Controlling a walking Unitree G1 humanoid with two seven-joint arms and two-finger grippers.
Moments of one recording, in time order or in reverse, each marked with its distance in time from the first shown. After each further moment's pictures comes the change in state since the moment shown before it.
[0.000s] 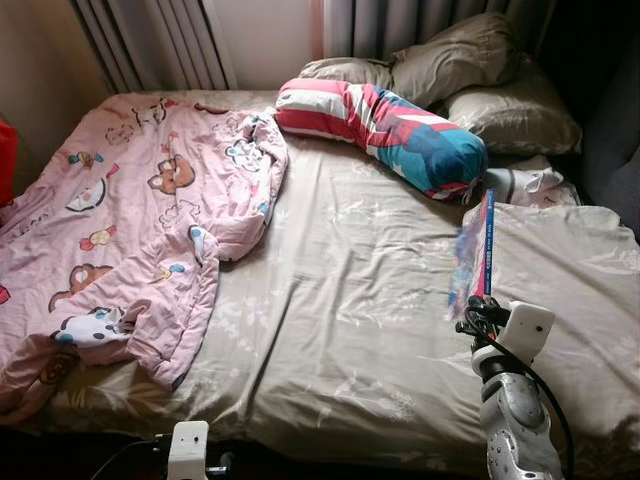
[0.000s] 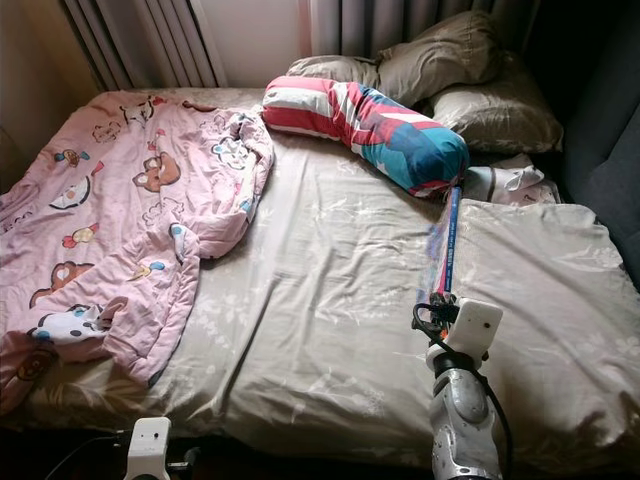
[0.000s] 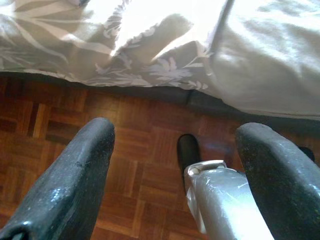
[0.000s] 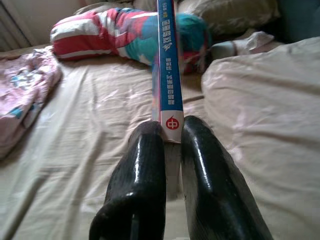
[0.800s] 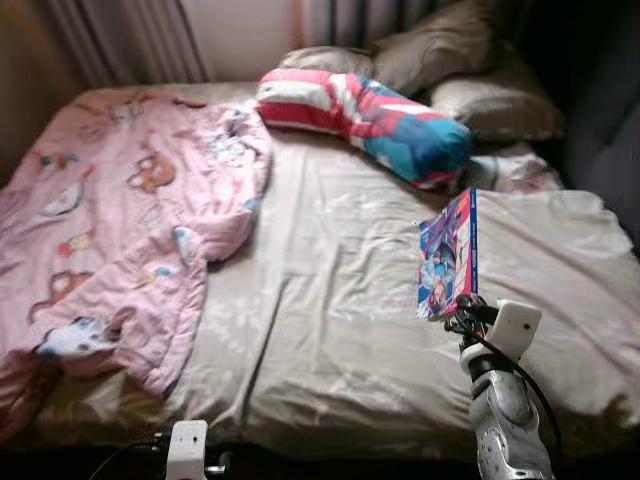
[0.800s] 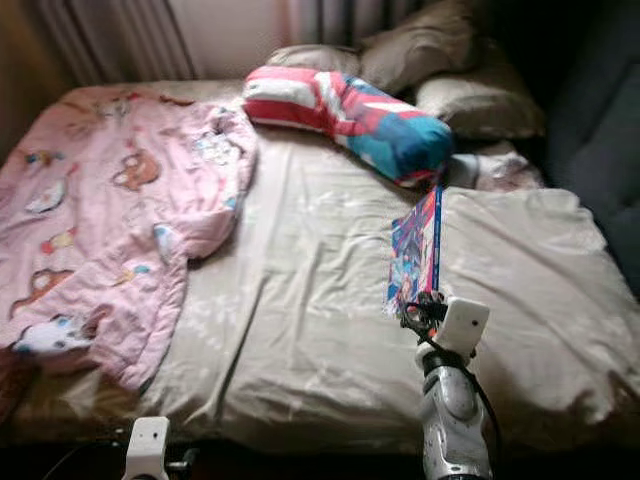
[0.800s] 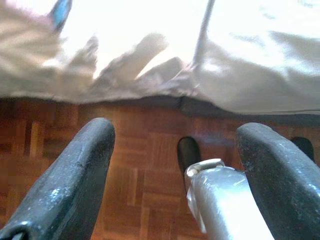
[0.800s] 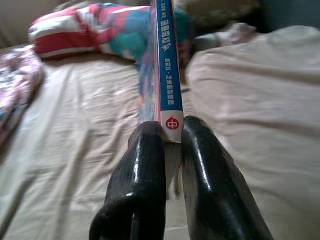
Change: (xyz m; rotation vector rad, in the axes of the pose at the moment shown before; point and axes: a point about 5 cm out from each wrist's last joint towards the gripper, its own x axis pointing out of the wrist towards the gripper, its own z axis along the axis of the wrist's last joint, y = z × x) left arm 0.001 0.000 0.002 0.010 -0.005 -0.010; right arm 0.001 0.004 0.001 0.009 0.002 0.008
